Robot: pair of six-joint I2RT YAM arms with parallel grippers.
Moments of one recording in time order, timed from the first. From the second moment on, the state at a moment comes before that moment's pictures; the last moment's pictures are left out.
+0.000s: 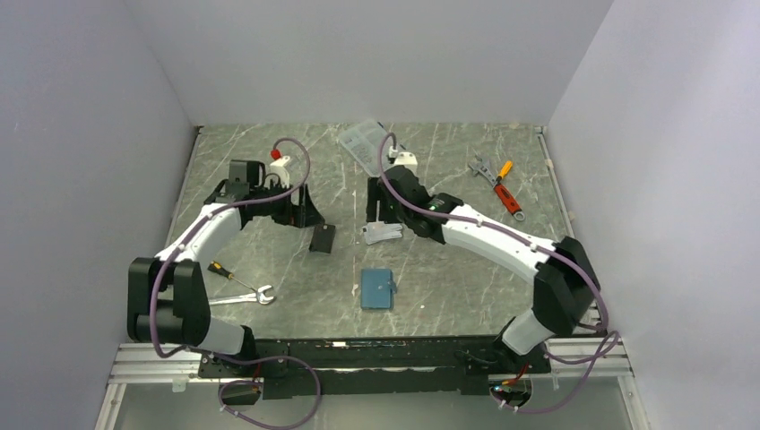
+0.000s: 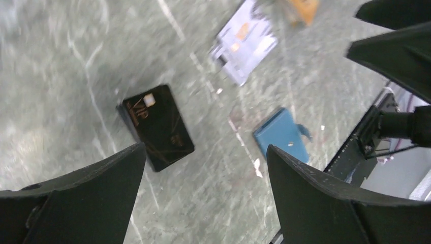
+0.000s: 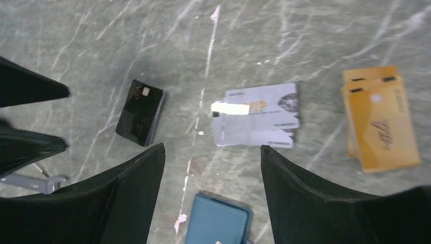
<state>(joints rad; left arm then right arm) -0.10 1.41 0.97 -0.37 0.76 -0.01 0.81 1.53 1.20 -0.36 0.32 0.59</state>
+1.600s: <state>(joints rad) -0.20 1.80 1.09 -0.44 0.43 0.03 0.75 2.06 1.25 0.09 -0.32 0.81</state>
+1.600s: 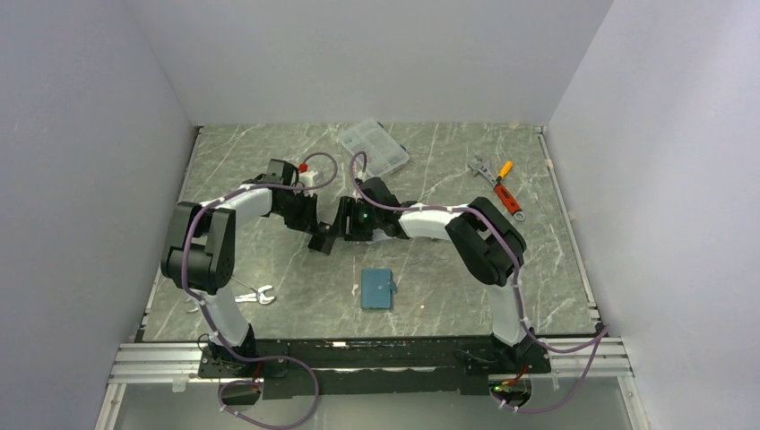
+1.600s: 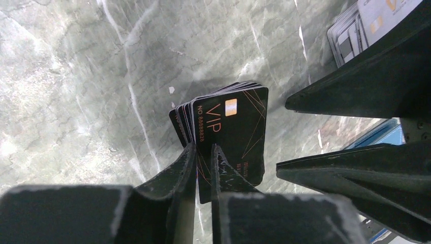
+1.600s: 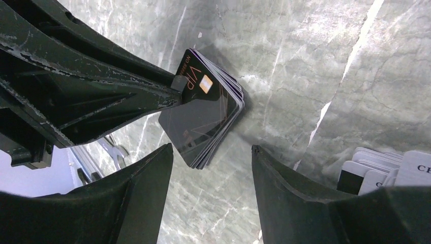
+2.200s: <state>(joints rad) -0.08 1.81 1.09 -0.48 0.66 0.01 0.75 2.08 1.25 0.15 -0.32 0.85</state>
